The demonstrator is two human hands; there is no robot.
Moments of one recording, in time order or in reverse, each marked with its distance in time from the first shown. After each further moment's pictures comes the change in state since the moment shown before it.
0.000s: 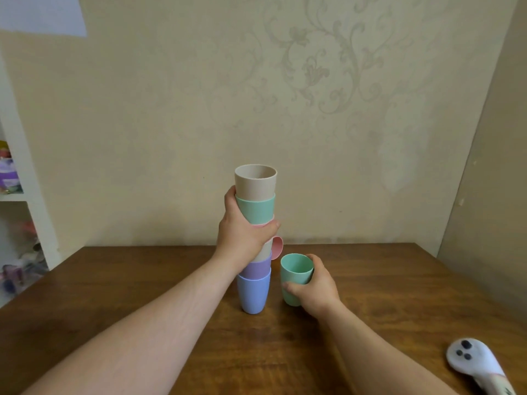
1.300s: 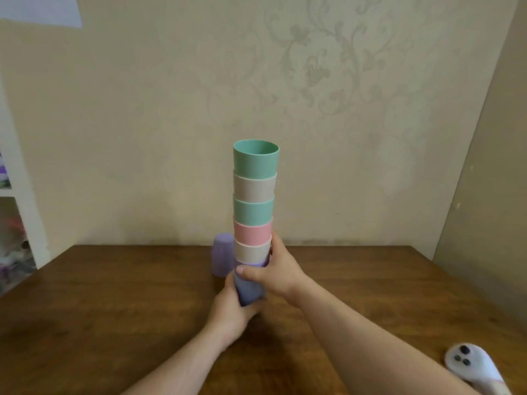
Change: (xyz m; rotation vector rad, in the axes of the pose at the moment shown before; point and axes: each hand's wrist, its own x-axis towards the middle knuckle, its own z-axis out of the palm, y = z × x) left_hand -0.071 -0.123 0.005 0.114 -0.294 -0.319; right_hand 0.000 -0.070 0.036 0.102 -0.271 -0.270
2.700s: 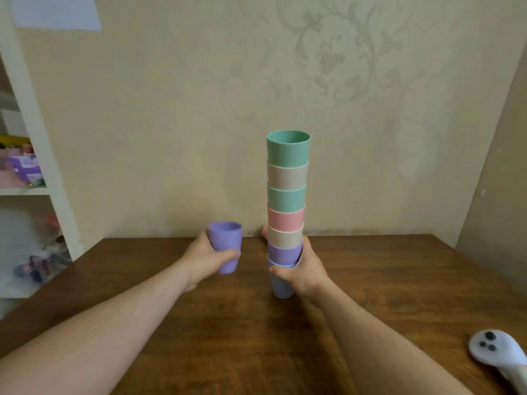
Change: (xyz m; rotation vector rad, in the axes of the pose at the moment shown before) left_hand 0.039 0.030 -0.119 -0.008 0.062 -0.014; right_hand -0.012 0.038 0.003 0.061 0.123 0.090
